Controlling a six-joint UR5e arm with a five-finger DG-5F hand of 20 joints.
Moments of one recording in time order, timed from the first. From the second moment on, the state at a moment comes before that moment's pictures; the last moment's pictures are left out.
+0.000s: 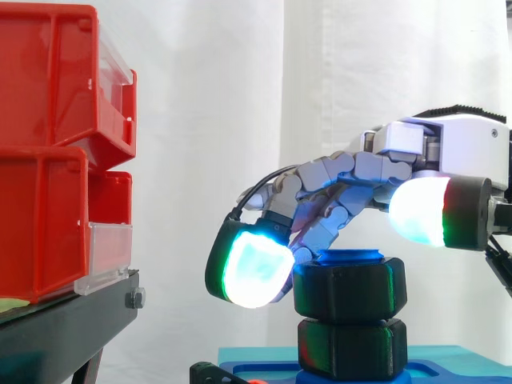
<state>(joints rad) 0.01 -2.29 -1.20 -2.64 -1.98 -1.48</state>
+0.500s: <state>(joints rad) -0.02 -2.29 -1.20 -2.66 -1.99 -1.48</state>
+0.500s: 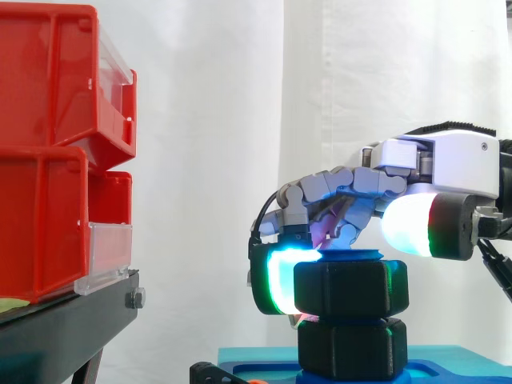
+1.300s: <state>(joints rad) -0.05 -2.29 -1.19 -2.64 -2.03 -1.48</state>
